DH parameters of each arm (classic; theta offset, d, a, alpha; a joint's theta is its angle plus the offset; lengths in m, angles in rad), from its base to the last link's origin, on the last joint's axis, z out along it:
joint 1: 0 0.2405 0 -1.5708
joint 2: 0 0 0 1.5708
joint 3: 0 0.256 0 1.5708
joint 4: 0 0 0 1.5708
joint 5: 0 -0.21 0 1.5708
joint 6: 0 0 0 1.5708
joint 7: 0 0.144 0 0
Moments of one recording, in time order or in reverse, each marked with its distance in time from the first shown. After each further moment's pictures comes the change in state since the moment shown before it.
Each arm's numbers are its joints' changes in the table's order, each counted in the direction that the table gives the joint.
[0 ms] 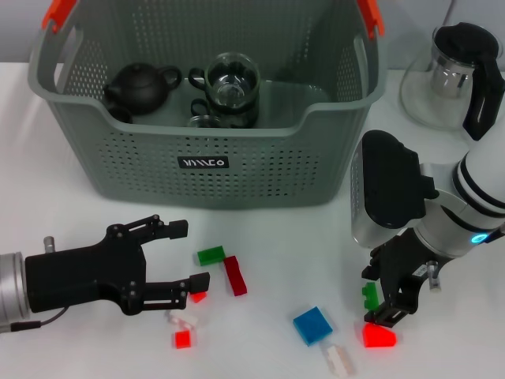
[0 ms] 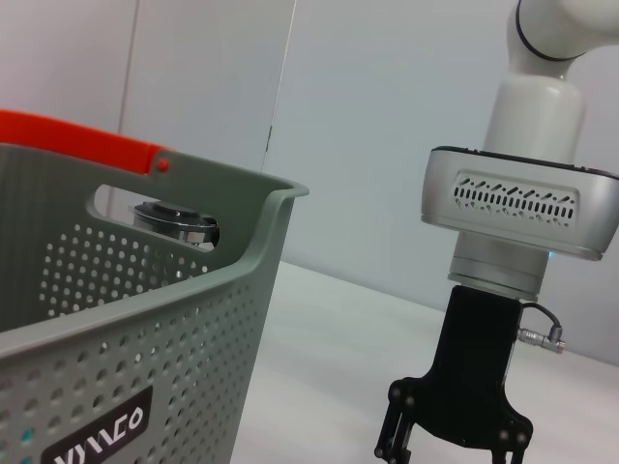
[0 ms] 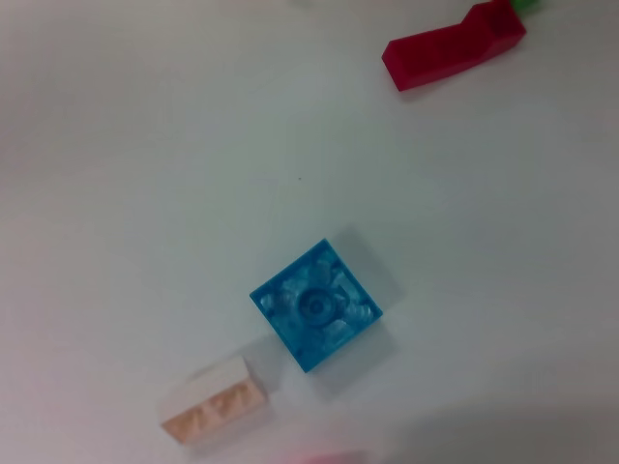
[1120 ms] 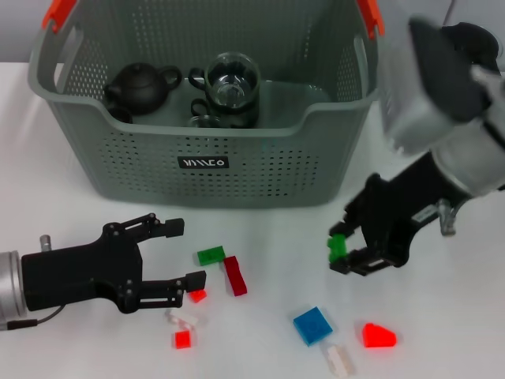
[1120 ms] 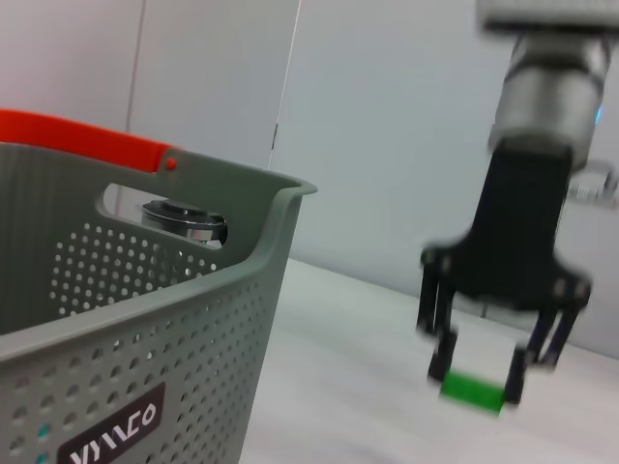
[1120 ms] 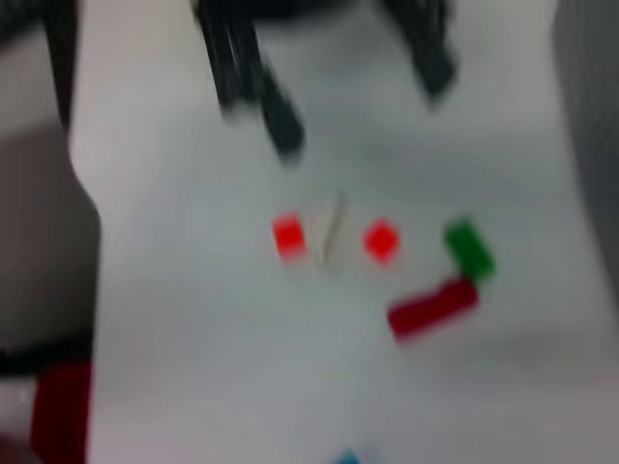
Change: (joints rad) left arm -0.001 0.003 -0.010 -0.005 -0.007 -0.001 0.003; right arm 0.012 -0.007 0.249 0.290 -0.151 -0.284 0.012
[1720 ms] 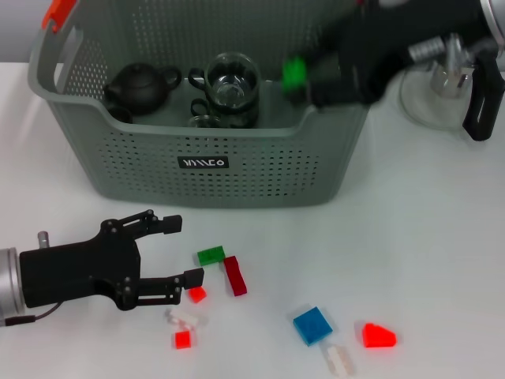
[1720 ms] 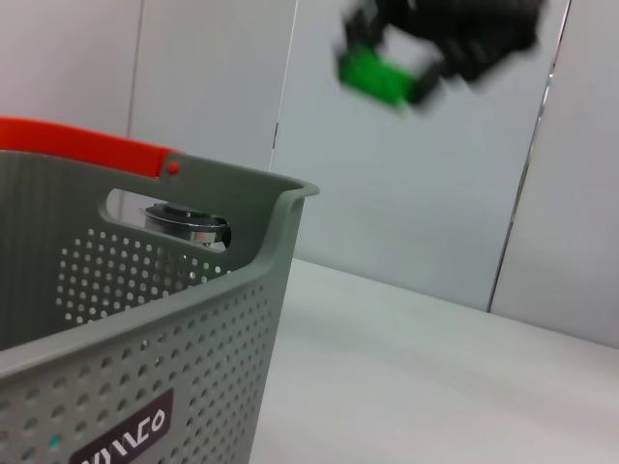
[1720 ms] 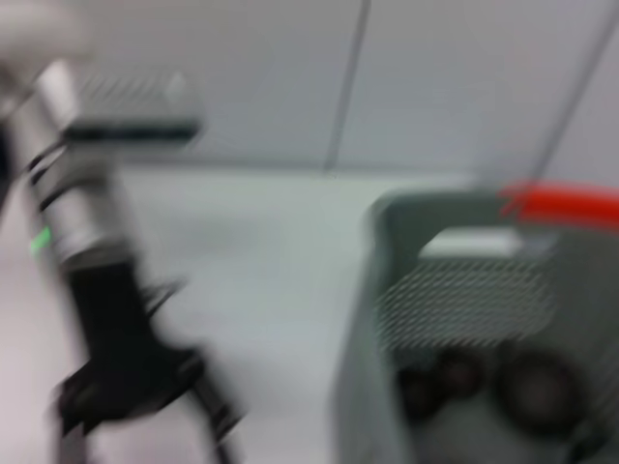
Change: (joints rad) left arm -0.004 0.004 -0.002 -0.004 0.001 -0.005 0.016; right arm 0.084 -0.001 0.317 0.186 -0.186 0.020 -0.020
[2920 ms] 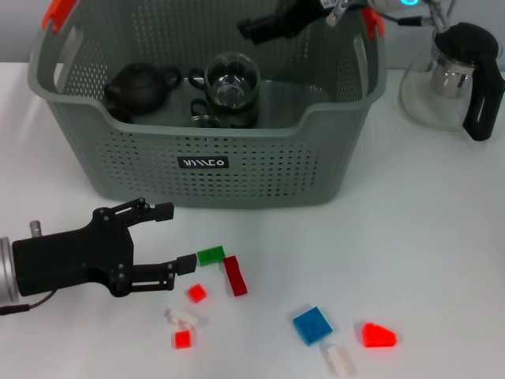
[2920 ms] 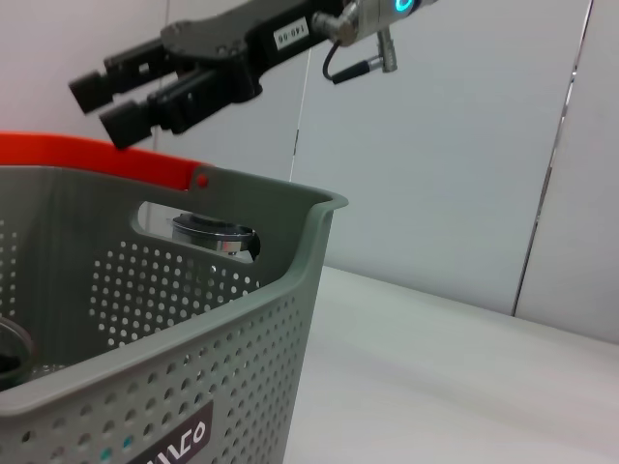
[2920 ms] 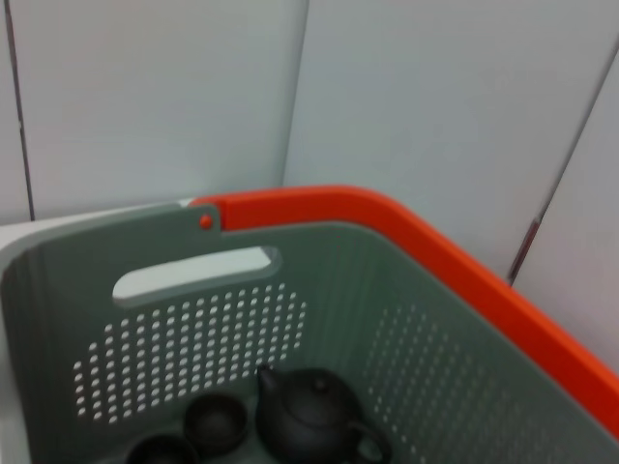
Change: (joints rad) left arm -0.014 0.010 -0.028 -0.001 -0.001 -0.009 0.000; right arm 0.146 0.003 -0.136 -0.511 0.078 0.715 0.061
